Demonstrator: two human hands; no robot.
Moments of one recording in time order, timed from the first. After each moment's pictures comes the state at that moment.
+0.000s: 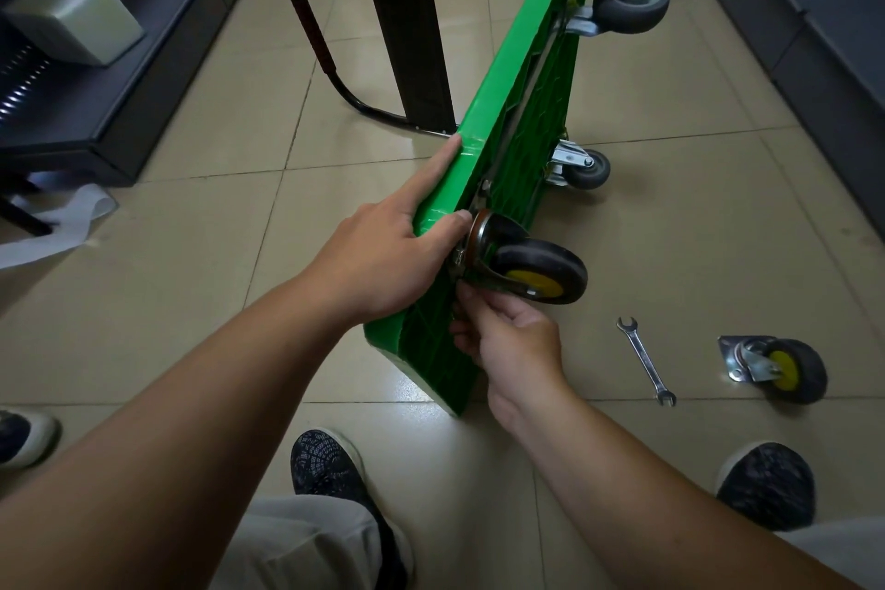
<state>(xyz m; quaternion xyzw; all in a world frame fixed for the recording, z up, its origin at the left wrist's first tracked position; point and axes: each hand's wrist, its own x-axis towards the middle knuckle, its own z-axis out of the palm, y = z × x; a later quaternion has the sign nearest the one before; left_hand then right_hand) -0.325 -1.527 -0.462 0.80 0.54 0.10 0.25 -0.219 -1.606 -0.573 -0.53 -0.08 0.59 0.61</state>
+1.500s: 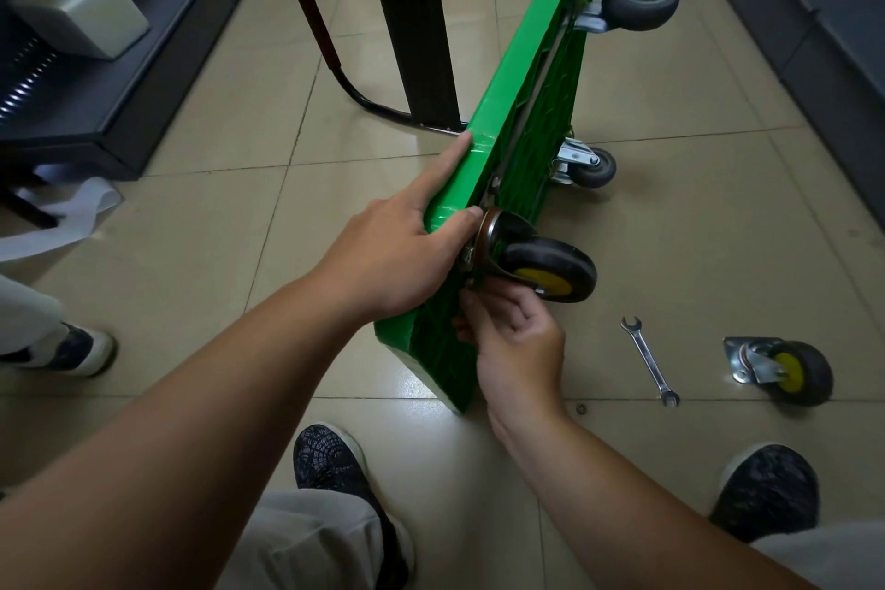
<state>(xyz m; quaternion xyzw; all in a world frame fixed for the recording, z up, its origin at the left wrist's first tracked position) -0.322 -1.530 -0.464 0.79 0.54 0.11 0.25 -0.226 -1.617 -0.575 -0.54 -0.14 0.51 0.66</state>
